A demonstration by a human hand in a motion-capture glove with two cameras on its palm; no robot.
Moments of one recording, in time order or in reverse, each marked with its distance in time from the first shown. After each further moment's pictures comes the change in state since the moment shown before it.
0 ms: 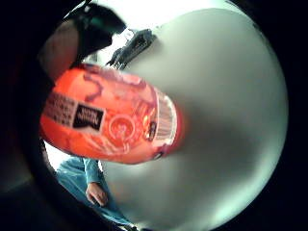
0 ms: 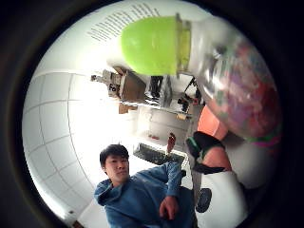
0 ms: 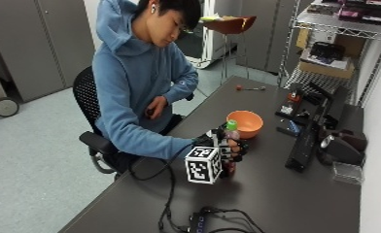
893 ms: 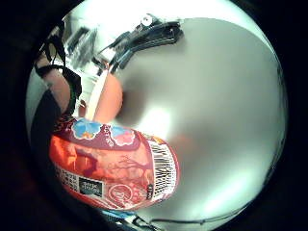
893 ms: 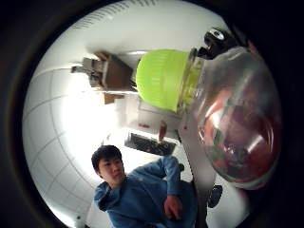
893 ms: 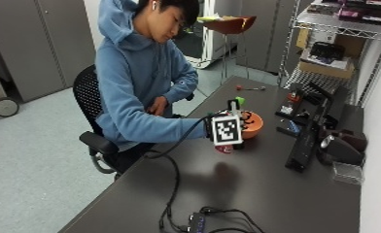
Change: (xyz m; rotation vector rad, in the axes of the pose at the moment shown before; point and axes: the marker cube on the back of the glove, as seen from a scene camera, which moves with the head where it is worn) arm -0.064 -0.031 0.063 -0.336 0.223 -0.017
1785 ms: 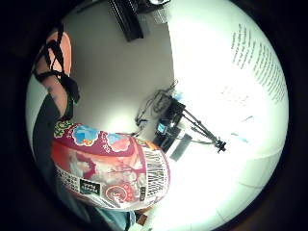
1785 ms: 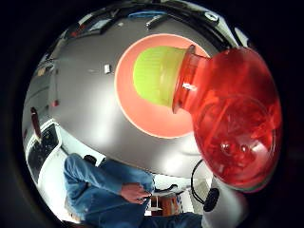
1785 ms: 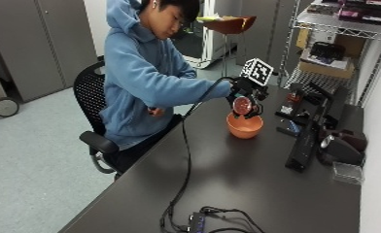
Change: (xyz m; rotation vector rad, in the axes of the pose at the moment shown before) arm -0.102 -0.084 0.085 -0.742 1.541 0.177
